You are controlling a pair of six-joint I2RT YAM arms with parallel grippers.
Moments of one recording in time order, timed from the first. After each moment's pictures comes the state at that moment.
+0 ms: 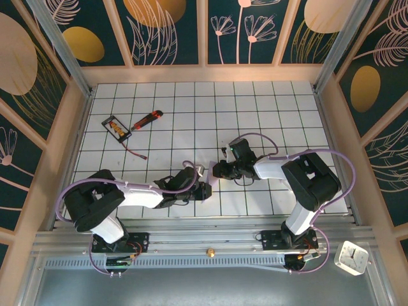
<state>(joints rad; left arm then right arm) -0.98 1.59 0.55 0.27 0.12 -0.92 0.60 1.70 0.70 0.07 -0.48 0.62</state>
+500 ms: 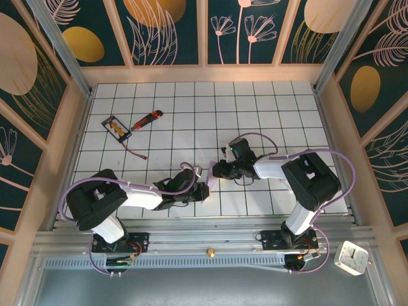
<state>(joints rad) -0.98 1.60 0.50 0.36 0.12 -1.00 0.60 1.70 0.71 0.05 -0.48 0.62</state>
